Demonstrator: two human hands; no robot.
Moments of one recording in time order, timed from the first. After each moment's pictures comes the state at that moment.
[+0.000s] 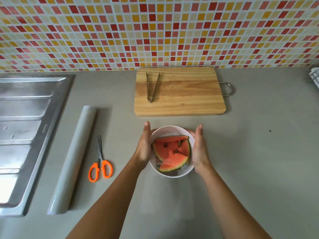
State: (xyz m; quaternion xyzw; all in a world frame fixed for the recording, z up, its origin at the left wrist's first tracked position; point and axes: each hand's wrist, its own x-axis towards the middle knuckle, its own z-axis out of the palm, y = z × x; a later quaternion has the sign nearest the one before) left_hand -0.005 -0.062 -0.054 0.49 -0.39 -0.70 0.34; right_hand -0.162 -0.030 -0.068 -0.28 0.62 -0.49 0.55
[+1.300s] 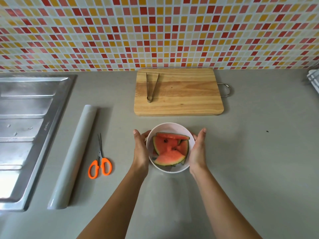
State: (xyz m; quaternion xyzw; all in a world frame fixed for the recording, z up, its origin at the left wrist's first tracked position) left_hand -0.010 -0.041 -0.060 0.63 -0.26 -0.63 0.38; right_hand -0.156 -0.023 -0.070 -0.17 0.64 -0.53 0.53
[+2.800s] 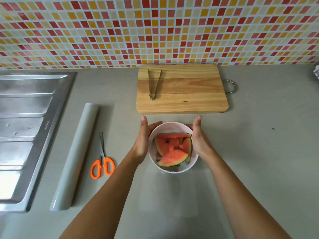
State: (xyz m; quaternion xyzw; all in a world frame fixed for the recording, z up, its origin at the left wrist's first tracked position) left_hand 0.008 -0.072 -0.055 0.50 -0.42 -0.69 0.31; right_hand -0.174 -0.051 -0.062 -0.39 0.70 -0.32 0.51
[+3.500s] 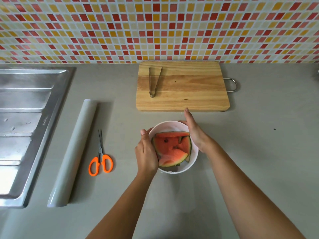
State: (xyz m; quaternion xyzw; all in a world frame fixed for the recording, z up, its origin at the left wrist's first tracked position) left_hand -0.018 -0.022 -0.057 0.67 -0.39 -0.48 0.41; right_hand -0.173 -0.076 -0.055 -0.38 0.64 -0.24 0.62
